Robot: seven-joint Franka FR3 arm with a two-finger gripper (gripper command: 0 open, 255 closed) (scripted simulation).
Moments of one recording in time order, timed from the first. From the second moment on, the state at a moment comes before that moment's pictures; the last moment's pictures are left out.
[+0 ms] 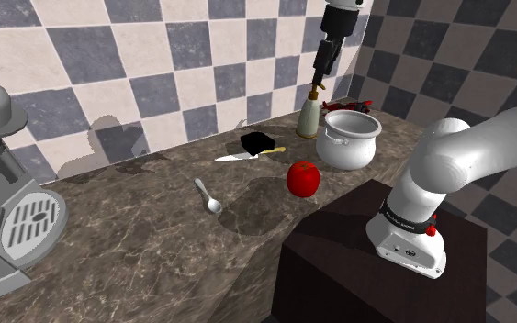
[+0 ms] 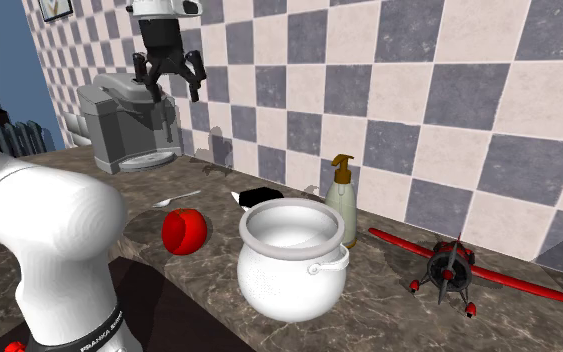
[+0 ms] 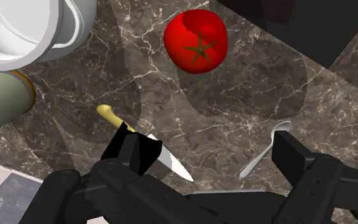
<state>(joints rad) 0.01 -0.83 0.06 -2.40 0.04 1.69 -0.16</state>
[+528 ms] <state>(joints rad) -0.03 -0.74 -0.06 -2.40 -0.03 1.78 -0.30</state>
